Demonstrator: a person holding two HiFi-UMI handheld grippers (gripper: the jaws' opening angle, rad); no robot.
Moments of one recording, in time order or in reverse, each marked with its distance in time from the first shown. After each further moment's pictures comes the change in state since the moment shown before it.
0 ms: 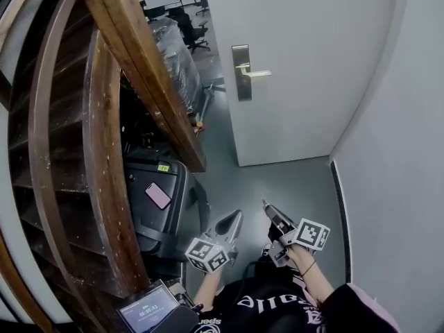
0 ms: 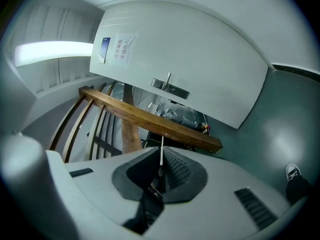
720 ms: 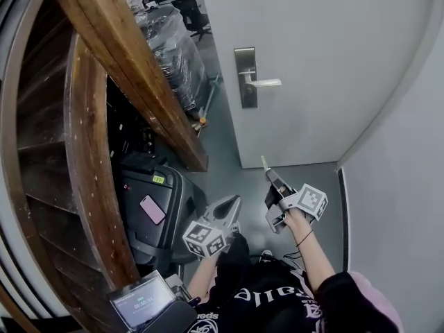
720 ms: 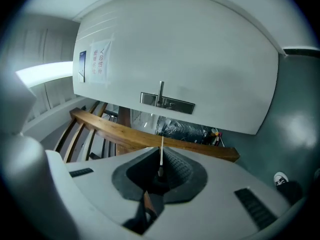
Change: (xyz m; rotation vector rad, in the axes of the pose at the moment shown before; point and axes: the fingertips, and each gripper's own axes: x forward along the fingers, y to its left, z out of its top) left arm 0.141 0.100 0.033 0.034 0.077 0.054; right arm 0.159 -0.045 0.178 0.114 -0.067 0.063
